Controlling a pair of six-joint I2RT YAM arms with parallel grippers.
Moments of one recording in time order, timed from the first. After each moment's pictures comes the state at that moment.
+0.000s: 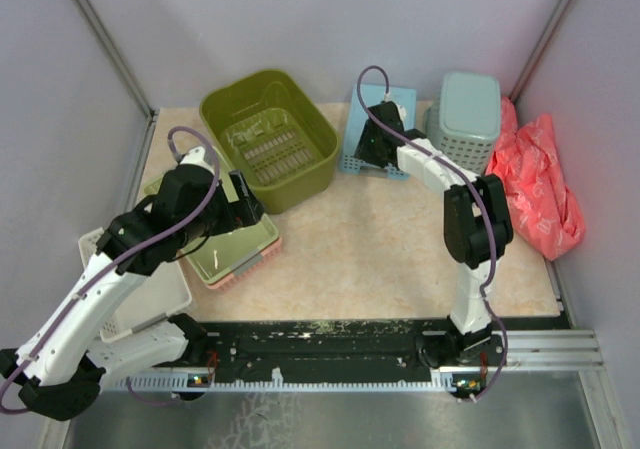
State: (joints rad) left arm -0.69 0.98 1.27 -0.95 -0.27 -0.71; right arm 0.40 1.92 1.56 -0.41 0.08 0.62
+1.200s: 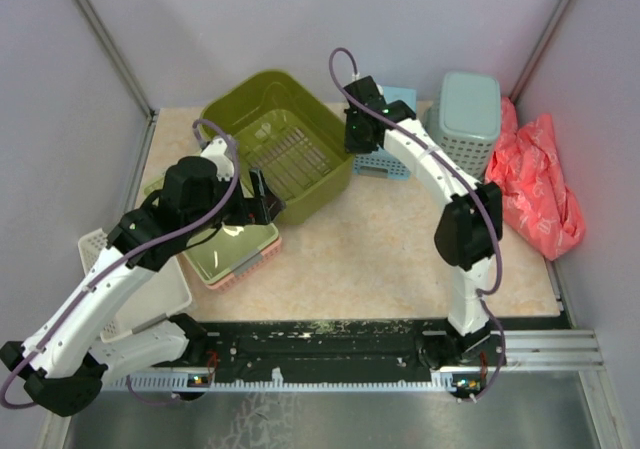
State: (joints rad) left arm -0.69 0.98 1.22 -0.75 -0.09 -0.54; right arm 0.52 2.02 1.96 -0.84 0.12 0.49
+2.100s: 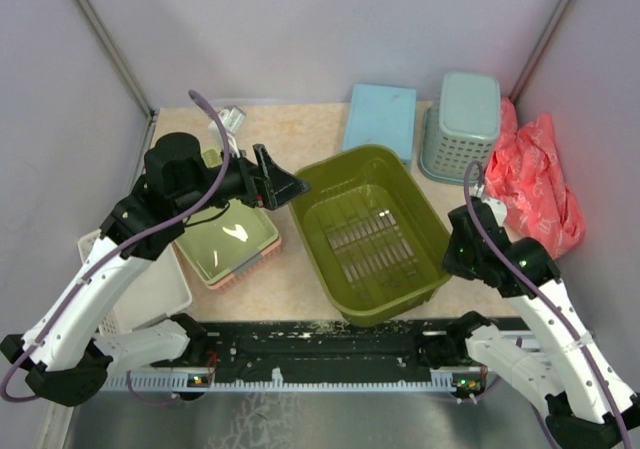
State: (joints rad) left arm -0.69 1.05 1.39 -0.56 0.26 -0.57; right arm 0.49 0.74 1.02 -1.29 0.28 0.73
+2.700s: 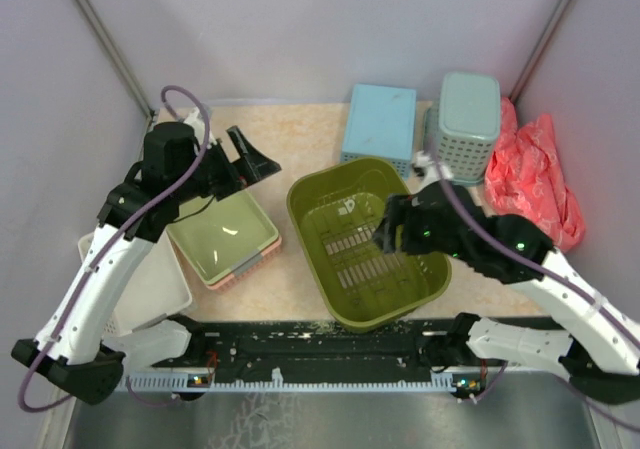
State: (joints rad) left arm -0.48 1.10 1.40 -0.75 0.14 -0.77; right arm 0.90 0.92 1.31 -1.09 0.23 0.70
